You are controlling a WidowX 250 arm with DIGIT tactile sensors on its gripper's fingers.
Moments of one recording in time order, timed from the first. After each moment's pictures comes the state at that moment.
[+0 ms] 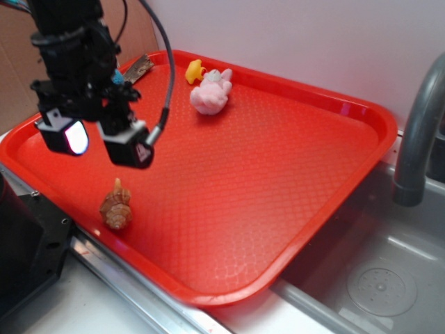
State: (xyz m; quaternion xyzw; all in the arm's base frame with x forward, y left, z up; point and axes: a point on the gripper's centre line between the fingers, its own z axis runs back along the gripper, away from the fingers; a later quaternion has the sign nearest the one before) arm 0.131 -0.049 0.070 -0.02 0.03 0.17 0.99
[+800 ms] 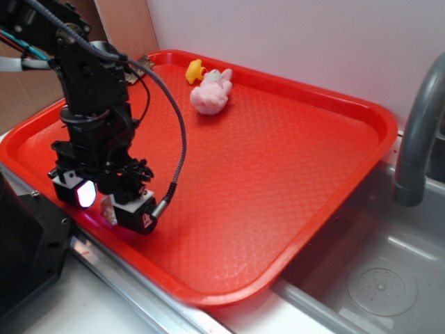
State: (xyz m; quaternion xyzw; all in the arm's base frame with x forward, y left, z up) arm 0.114 -0.055 0.023 -0.02 0.07 0.16 0.98
